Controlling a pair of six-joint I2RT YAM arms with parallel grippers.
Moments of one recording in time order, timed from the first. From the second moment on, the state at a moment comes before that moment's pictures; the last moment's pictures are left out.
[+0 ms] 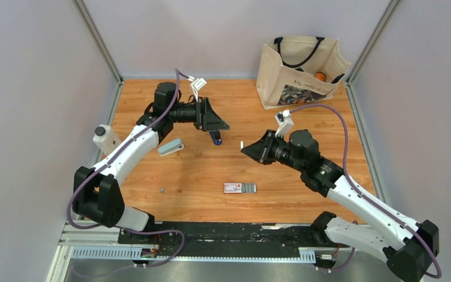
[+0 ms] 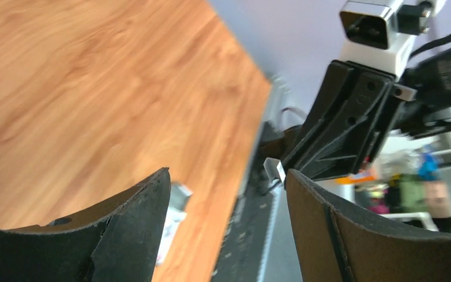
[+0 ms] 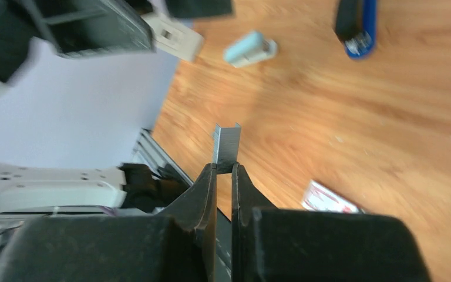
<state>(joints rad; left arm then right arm) -0.37 1.43 1.11 0.06 1.03 -0.63 0.73 0.93 0.79 -0.06 -0.21 0.81</state>
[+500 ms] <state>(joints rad) -0.48 1.49 1.09 -0.65 0.62 0.21 0.92 1.04 0.67 -0.45 0.05 0.89</state>
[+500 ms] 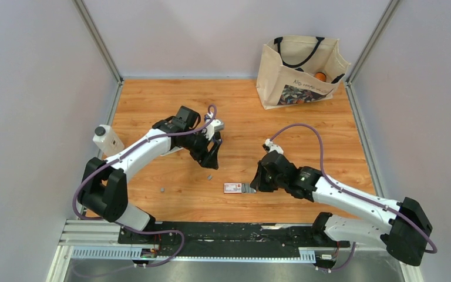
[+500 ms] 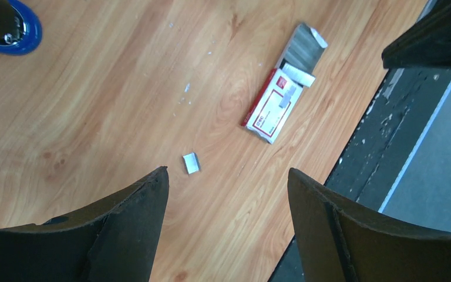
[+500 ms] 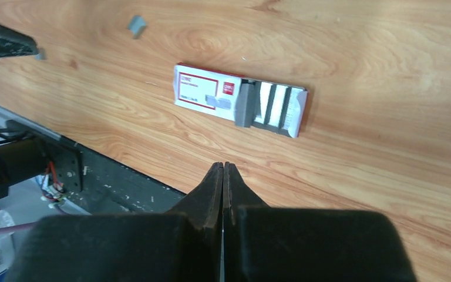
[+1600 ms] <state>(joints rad) -0.72 1.66 0.98 -0.65 0.22 0.37 0.77 0.94 0.69 -0.44 0.17 0.80</state>
